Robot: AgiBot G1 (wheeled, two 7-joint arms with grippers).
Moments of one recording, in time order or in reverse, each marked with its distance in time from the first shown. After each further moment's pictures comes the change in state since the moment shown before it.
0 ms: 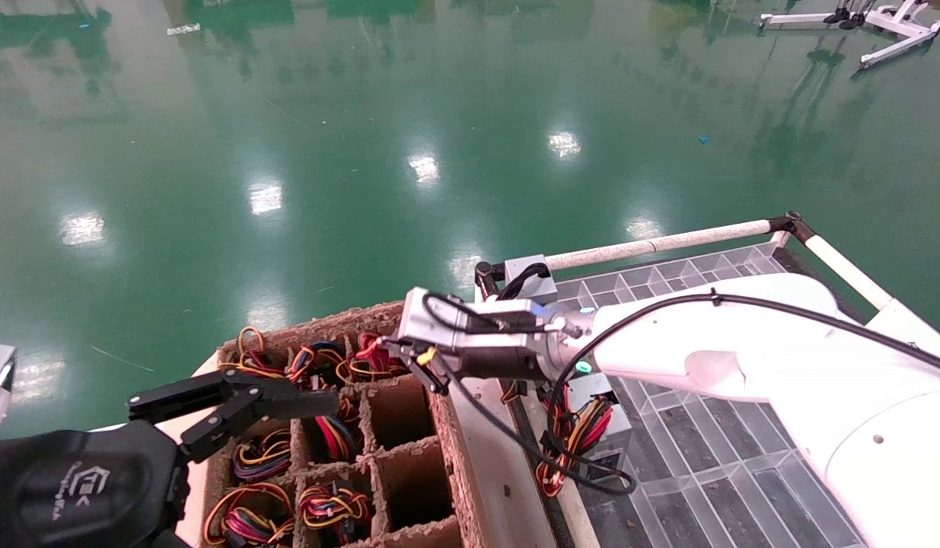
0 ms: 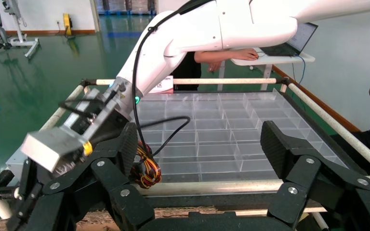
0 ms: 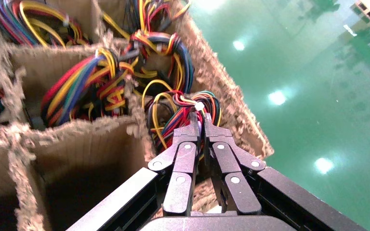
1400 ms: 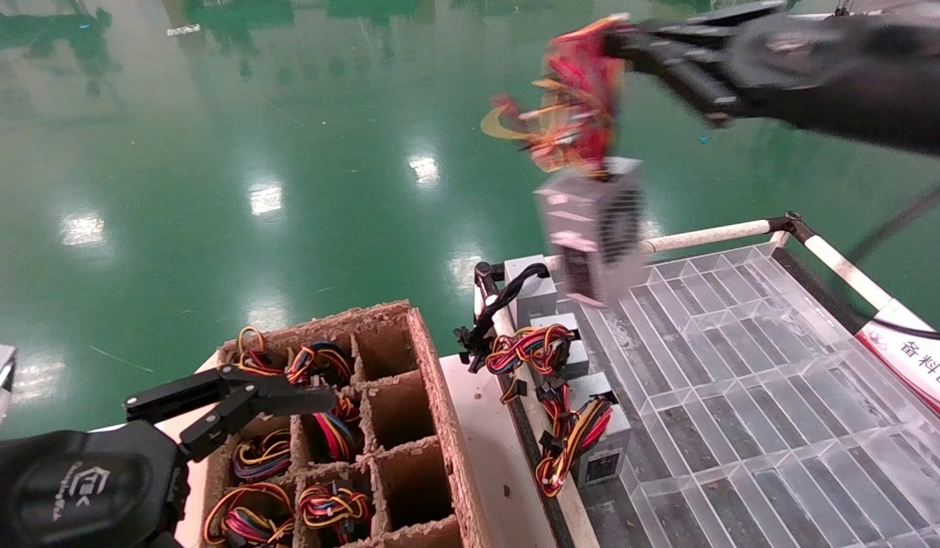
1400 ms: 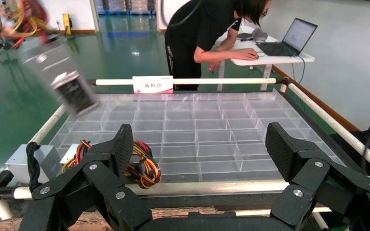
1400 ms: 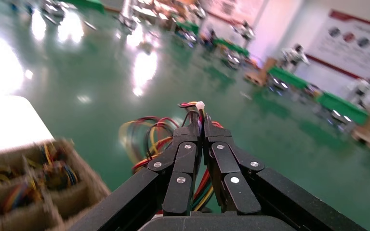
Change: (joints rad) left arm -0.001 -0.001 0.003 0.000 -0.002 -0.001 0.001; right arm 0.306 0.461 0.168 -0.126 0.300 -0.495 0.137
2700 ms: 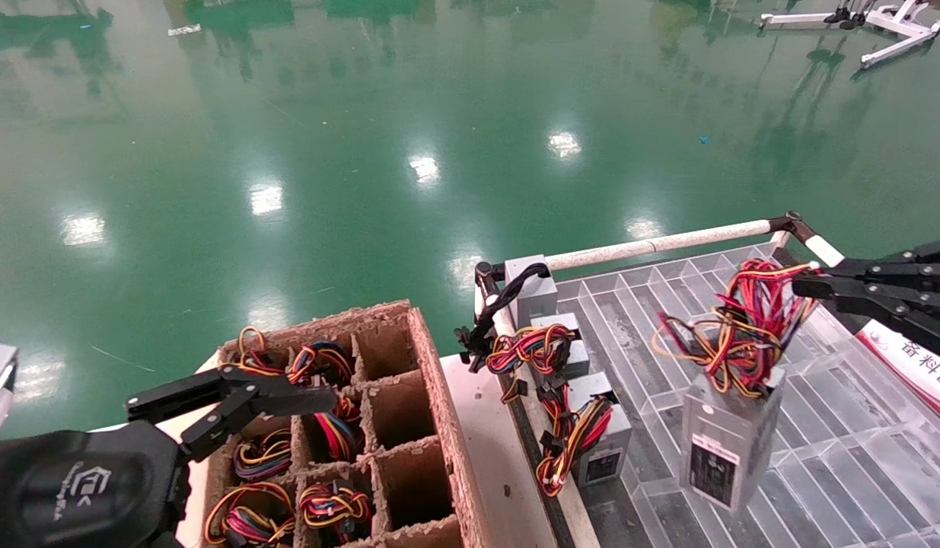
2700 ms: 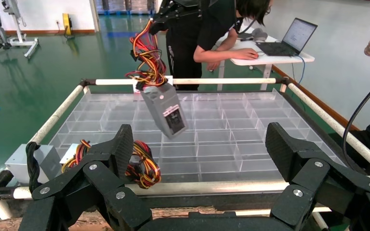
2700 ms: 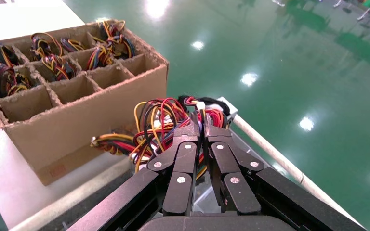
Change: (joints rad) left arm -0.001 -0.001 0.002 0.000 -0.002 -0.001 0.001; right arm -0.061 0.483 -0.229 0.358 0.023 -0.124 0.118
